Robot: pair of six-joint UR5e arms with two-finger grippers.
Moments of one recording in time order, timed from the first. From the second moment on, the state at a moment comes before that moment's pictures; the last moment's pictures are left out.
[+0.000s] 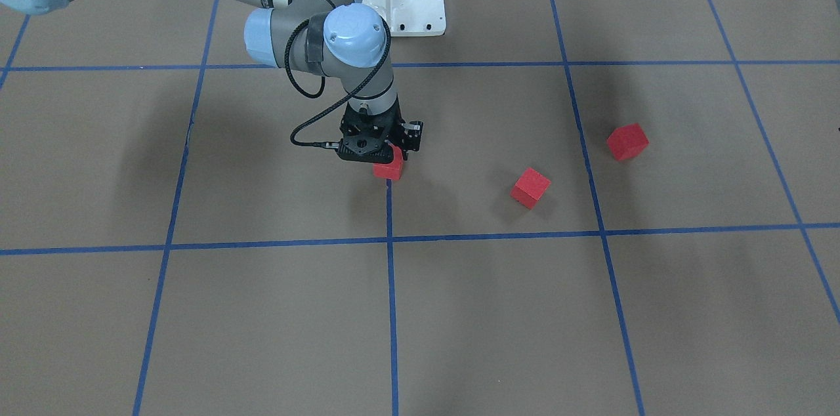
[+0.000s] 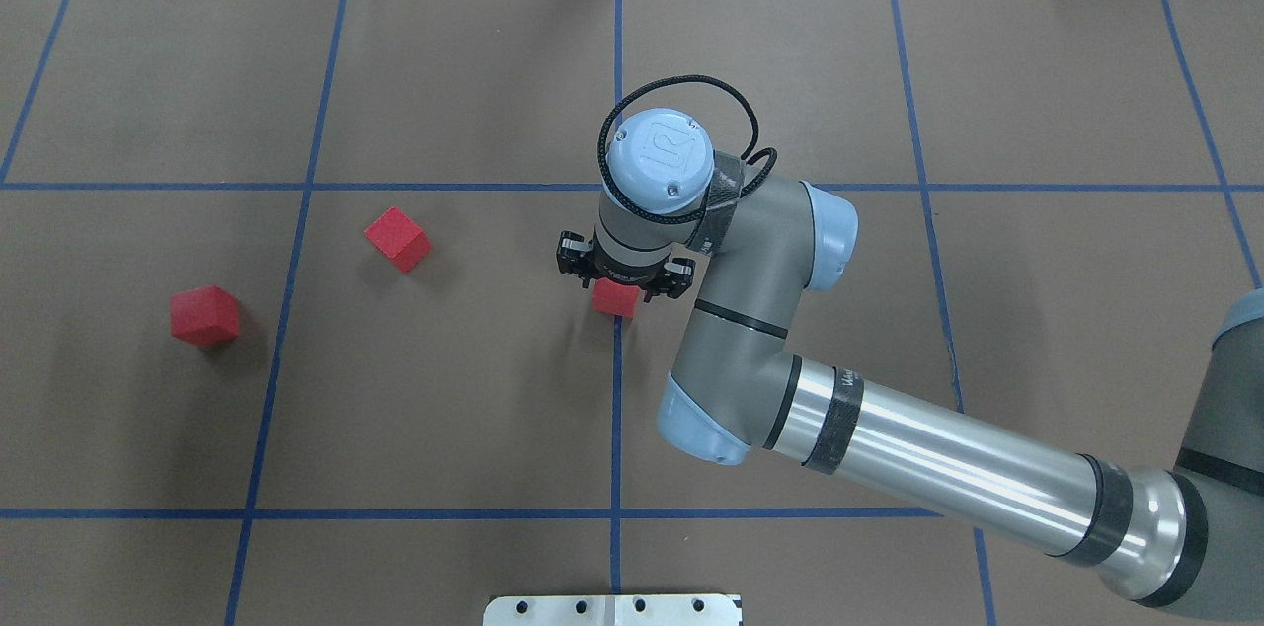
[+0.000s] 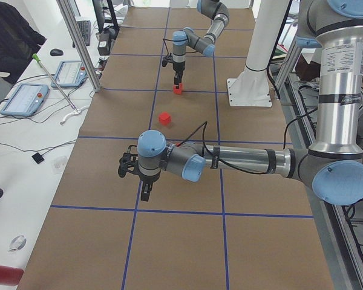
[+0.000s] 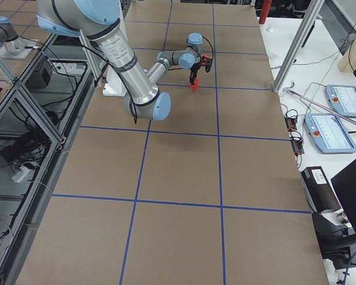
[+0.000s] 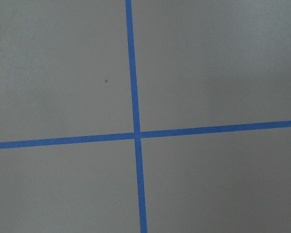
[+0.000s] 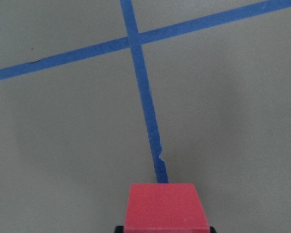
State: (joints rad) left arm -1.47 -1.54 -1.65 -1.88 -2.34 -0.22; right arm 0.50 -0.75 1.43 -1.41 1.91 1.44
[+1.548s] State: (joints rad) left arm -0.80 -1.89 -1.82 -1.88 -2.15 -1.75; right arm 0.97 -1.19 1.69 -1.41 2.27 0.97
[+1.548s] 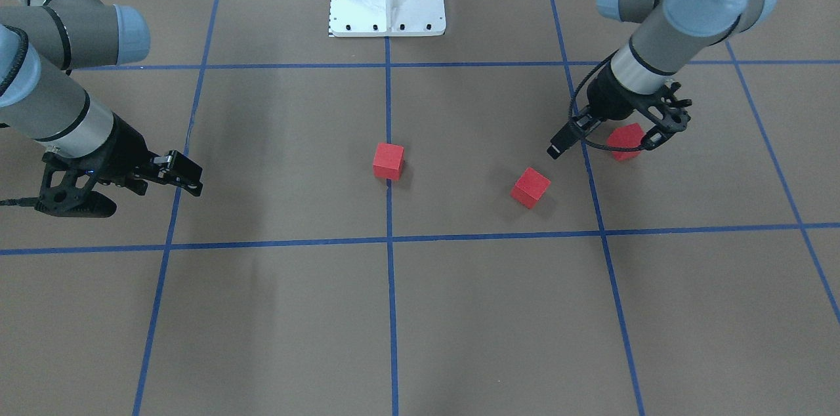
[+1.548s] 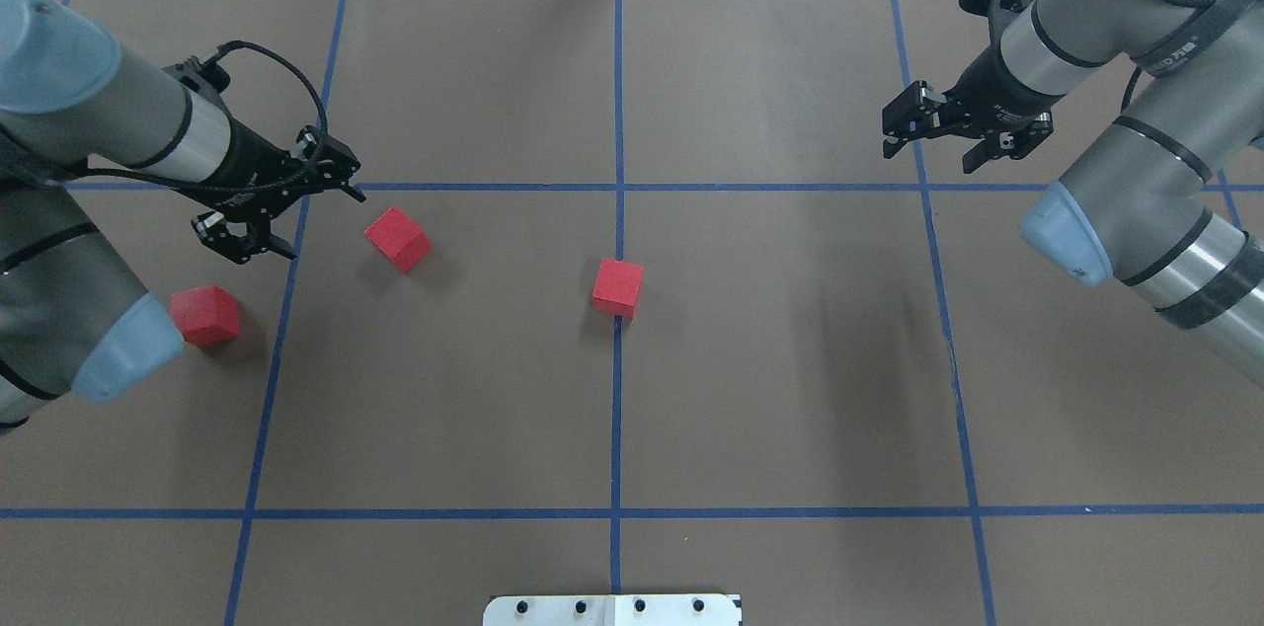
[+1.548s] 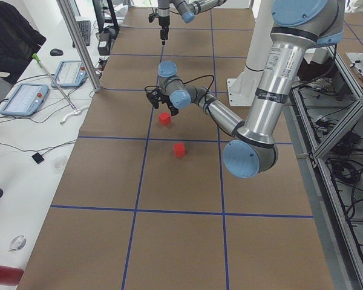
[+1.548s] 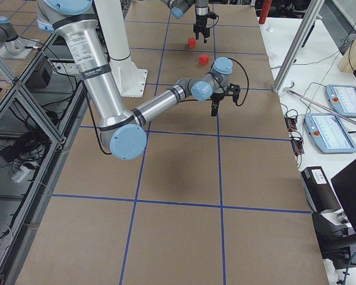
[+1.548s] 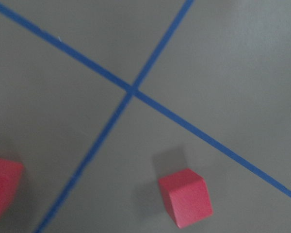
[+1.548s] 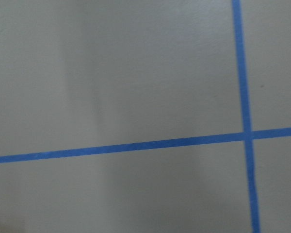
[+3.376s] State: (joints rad) left arm -0.72 -2.09 -1.52 -1.87 -2.03 -1.83; right arm 0.98 -1.22 1.69 -1.41 2.27 0.96
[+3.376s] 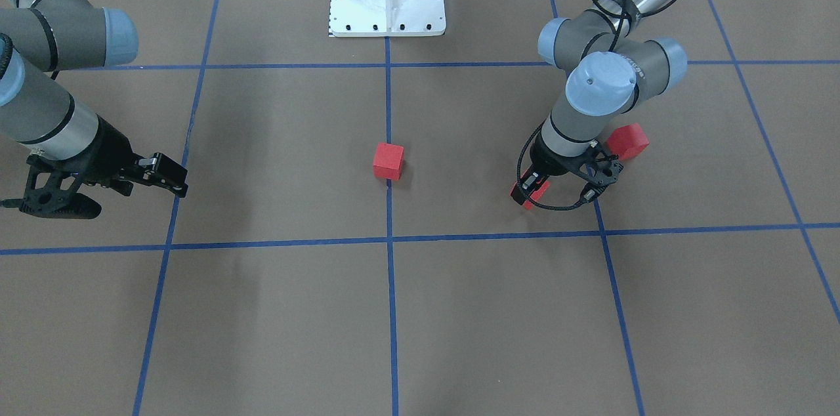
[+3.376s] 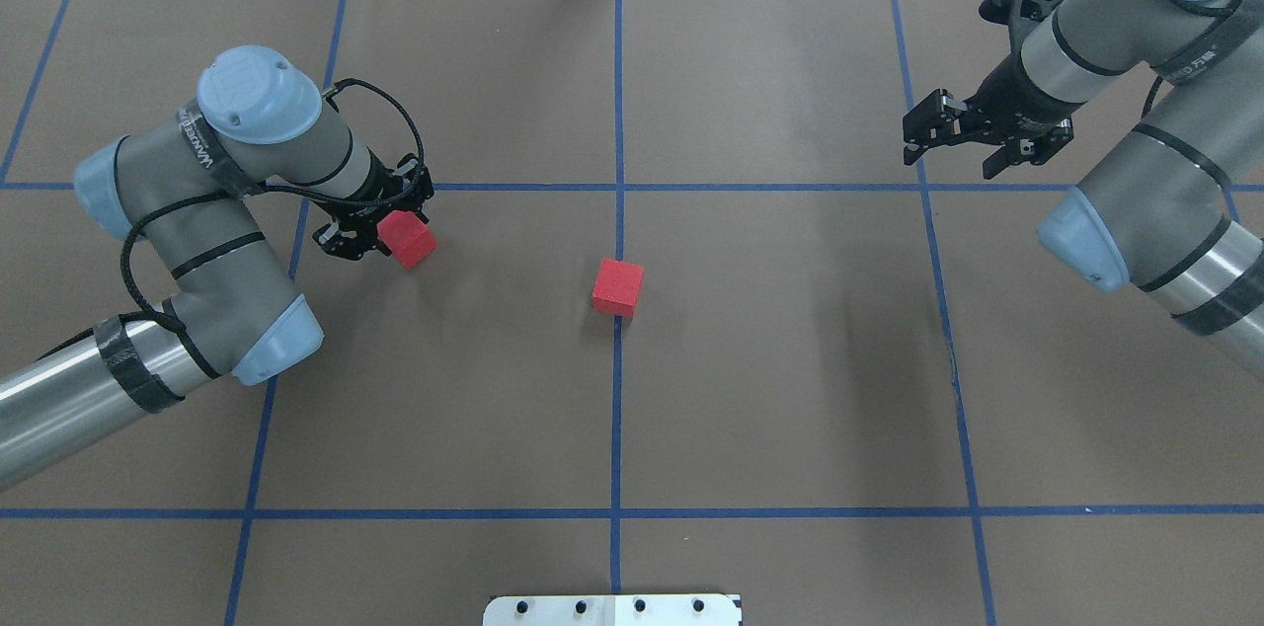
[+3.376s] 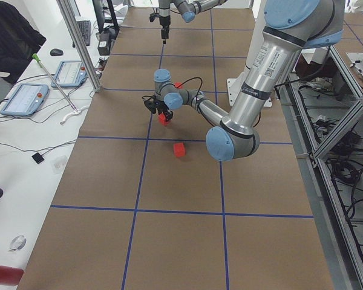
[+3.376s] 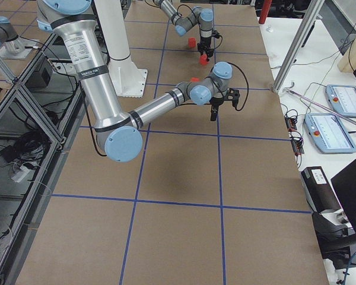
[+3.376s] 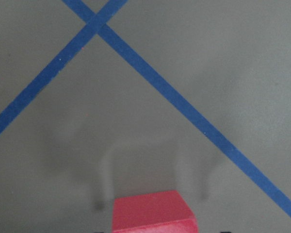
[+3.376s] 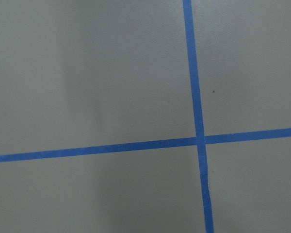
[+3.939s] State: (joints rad) left arm -0.71 -2.37 -1.46 -1.75 -2.03 -1.66; right arm 0.99 -1.22 1.70 -1.41 2.27 0.96
